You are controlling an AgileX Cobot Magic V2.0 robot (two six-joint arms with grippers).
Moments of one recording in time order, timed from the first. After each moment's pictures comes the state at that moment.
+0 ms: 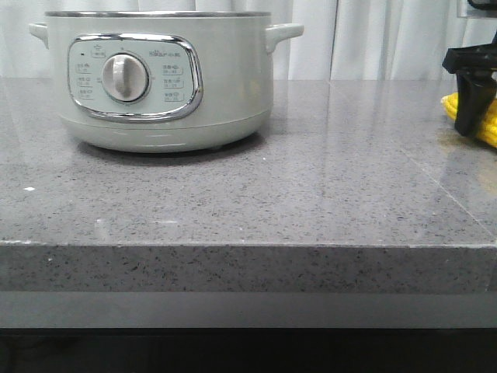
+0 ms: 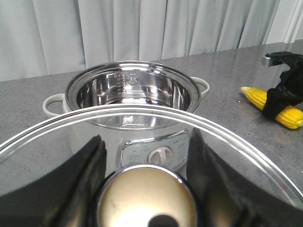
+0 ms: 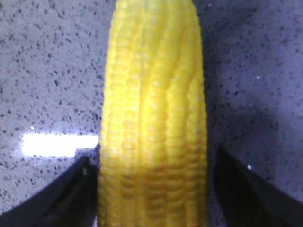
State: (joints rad) left arm -0.44 0.55 -0.81 -0.13 0.54 0.09; right arm -0.06 1.82 -1.48 0.08 0.93 -0.04
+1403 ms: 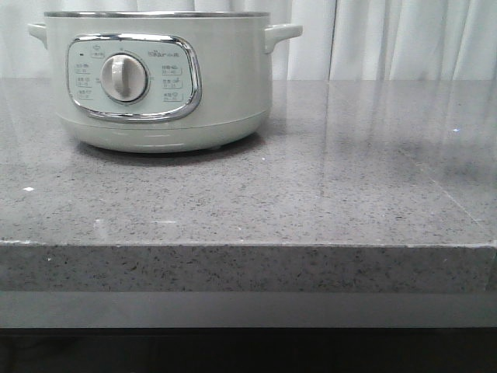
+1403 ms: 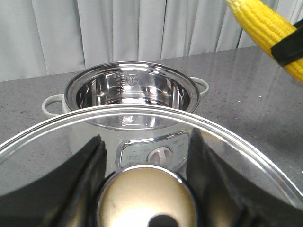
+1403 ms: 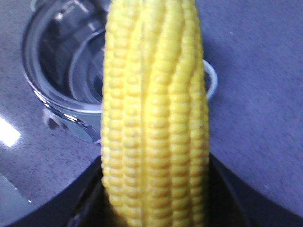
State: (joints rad) left arm -0.44 0.55 -0.81 -0.13 0.54 0.09; right arm 0.37 1.42 -1.61 0.31 0.94 -0.19
